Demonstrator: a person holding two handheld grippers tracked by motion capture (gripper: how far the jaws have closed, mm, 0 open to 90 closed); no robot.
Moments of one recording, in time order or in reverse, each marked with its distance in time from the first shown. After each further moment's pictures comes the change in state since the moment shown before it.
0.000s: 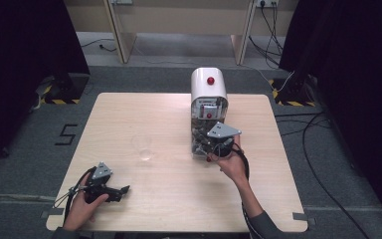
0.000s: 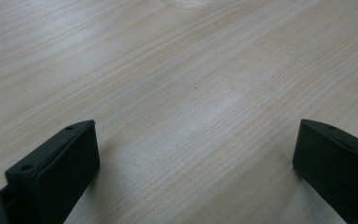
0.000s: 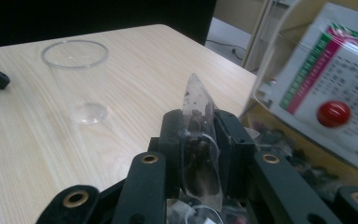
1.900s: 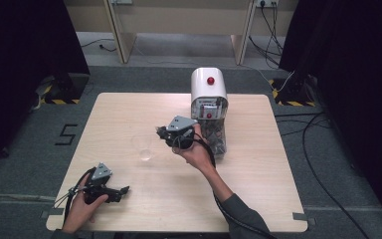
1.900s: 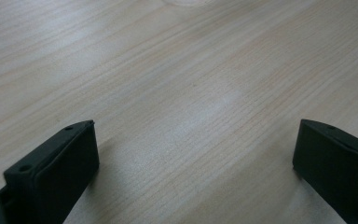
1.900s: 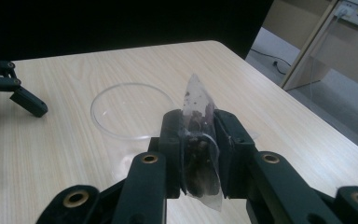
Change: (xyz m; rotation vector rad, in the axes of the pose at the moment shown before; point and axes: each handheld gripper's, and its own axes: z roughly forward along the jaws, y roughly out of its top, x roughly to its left) left arm -0.001 -0.001 -0.001 -0.001 -0.002 -0.001; right arm 0.049 0.053 0.082 0.009 0.154 -0.102
